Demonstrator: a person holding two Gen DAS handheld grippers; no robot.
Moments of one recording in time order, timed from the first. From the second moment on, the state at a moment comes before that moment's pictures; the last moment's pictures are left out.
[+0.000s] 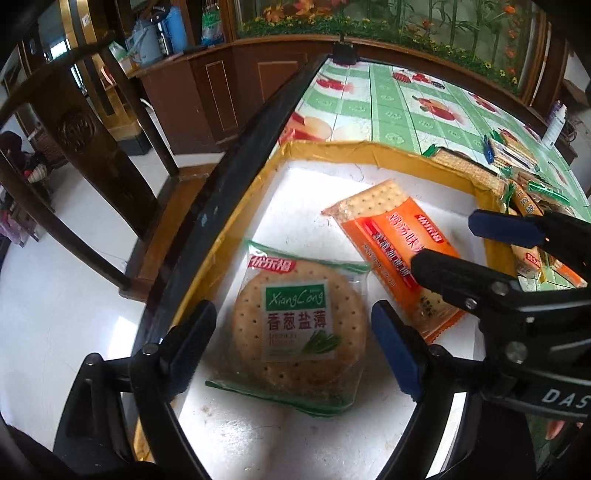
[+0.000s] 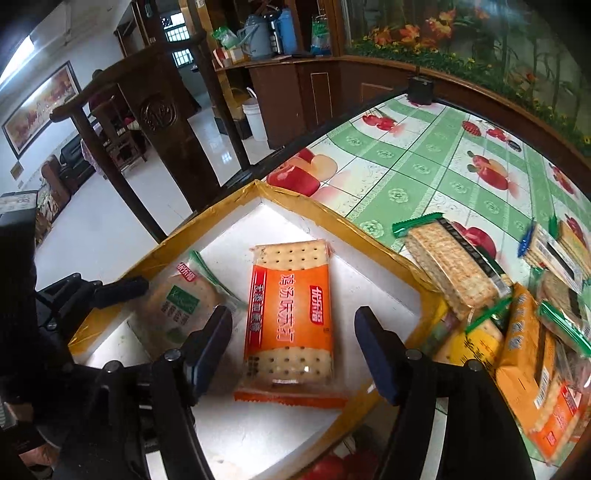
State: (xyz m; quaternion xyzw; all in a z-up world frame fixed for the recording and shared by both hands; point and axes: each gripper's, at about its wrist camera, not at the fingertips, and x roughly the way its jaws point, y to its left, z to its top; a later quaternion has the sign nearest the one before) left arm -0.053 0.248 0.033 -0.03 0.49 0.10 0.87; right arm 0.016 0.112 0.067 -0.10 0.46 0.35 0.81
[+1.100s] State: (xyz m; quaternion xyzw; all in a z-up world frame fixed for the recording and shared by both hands) left arm -0.041 0.123 0.085 -0.07 0.43 -0.02 0.90; right arm -0.013 -0.112 0.102 0.00 0.42 0.20 0.88
